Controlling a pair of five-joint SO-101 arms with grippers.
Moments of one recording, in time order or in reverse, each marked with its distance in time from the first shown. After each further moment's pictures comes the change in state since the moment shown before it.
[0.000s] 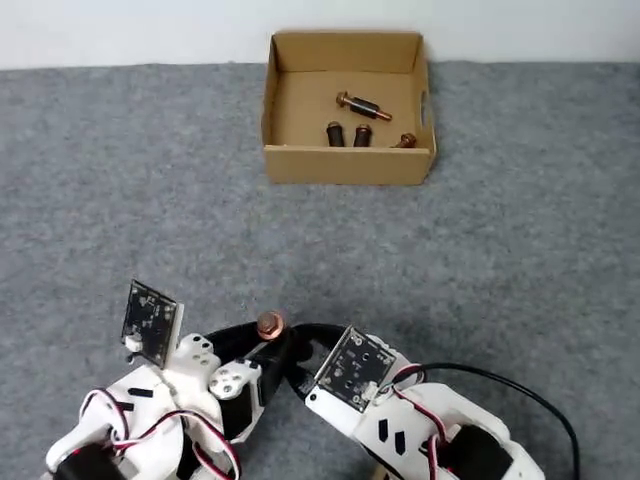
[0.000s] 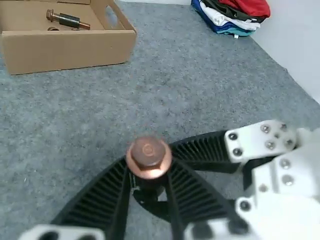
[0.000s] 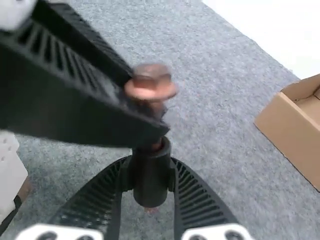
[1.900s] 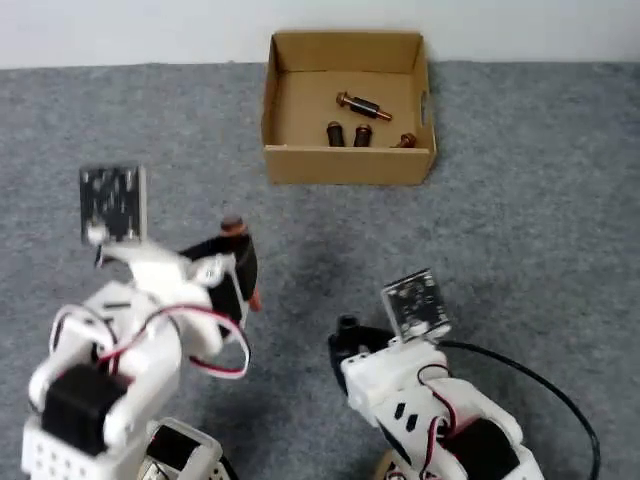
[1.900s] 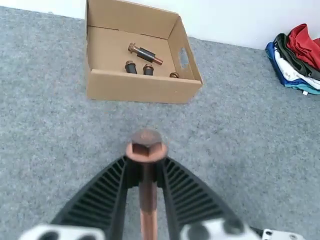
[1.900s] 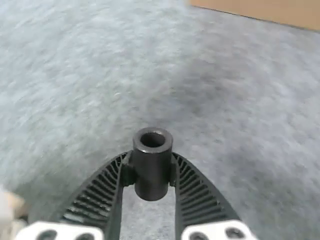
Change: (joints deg) left arm -18.4 31.5 -27.3 -2.4 0.9; right arm 12.9 -0.2 -0.1 14.1 -24.1
